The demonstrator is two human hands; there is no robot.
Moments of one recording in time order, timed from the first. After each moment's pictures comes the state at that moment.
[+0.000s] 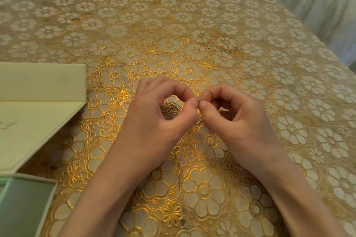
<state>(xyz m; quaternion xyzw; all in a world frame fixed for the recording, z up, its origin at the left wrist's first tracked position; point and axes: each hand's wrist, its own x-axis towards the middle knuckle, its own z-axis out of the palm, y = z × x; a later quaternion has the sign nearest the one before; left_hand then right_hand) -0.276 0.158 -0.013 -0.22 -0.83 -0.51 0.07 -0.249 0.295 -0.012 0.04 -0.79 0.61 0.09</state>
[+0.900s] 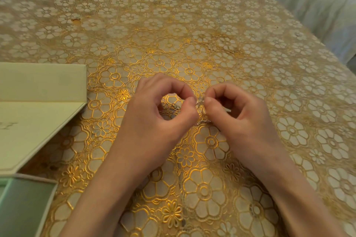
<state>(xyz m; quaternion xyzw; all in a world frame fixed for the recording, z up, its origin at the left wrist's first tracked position) -0.274 0.158 -0.009 -0.21 -0.81 -0.54 0.08 -0.249 0.296 -0.010 0.03 -0.77 0.63 0.11</state>
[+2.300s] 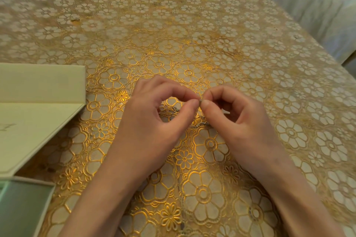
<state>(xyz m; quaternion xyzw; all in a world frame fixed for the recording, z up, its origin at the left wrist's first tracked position) -0.277 0.158 -0.011 -0.23 -0.83 -0.51 0.10 -0.249 0.297 -0.012 0.05 -0.79 0.61 0.10</state>
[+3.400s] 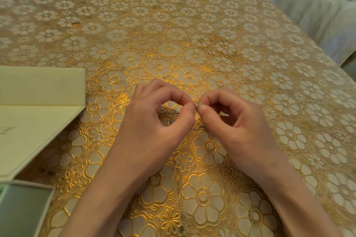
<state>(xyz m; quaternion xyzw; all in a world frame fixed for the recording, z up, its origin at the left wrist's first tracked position) -0.275 0.158 -0.012 -0.20 -0.83 -0.51 0.07 -0.249 0.297 -0.011 0.06 -0.80 0.59 0.10</state>
